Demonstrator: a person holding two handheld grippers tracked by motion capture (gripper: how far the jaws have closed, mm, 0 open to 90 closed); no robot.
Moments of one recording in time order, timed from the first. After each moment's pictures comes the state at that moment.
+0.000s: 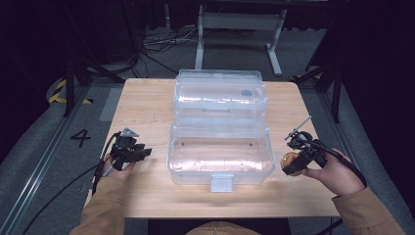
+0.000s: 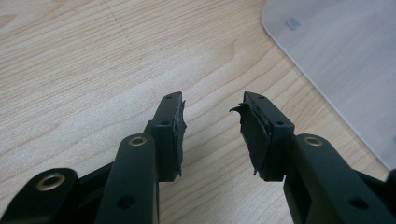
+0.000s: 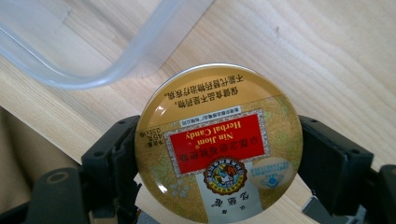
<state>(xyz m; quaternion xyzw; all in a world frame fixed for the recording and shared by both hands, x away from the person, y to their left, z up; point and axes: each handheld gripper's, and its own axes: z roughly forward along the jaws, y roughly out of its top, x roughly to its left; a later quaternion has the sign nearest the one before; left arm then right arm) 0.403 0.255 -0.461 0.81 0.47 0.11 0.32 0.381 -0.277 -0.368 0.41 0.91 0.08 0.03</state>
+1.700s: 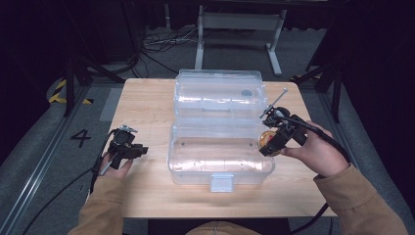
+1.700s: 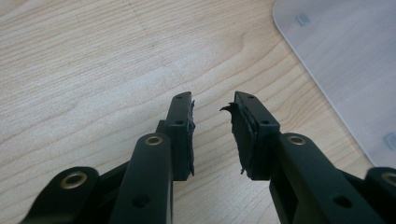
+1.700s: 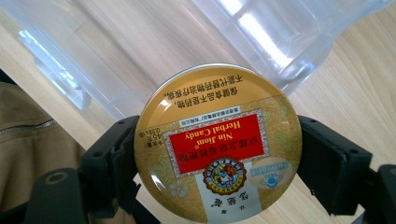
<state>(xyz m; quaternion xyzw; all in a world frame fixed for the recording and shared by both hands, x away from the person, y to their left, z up) 0.406 0.255 -0.445 0.81 0.50 0.08 0.29 0.396 -0.196 -0.296 0.36 0.93 0.11 0.06</state>
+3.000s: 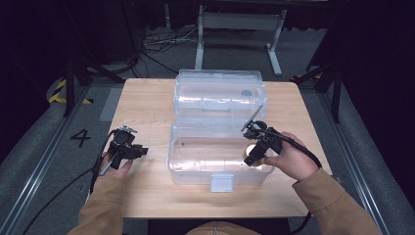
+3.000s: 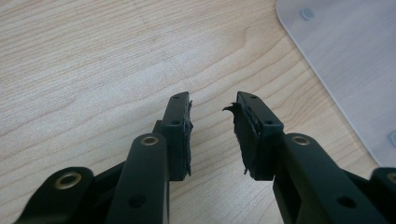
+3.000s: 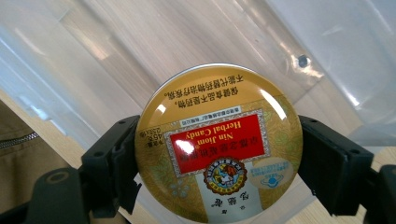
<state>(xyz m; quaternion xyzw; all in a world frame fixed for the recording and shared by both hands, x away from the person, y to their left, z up) 0.407 0.256 -0.447 0.81 0.51 0.08 0.28 0.408 -0.165 -0.360 0.35 0.93 0.08 0.02</state>
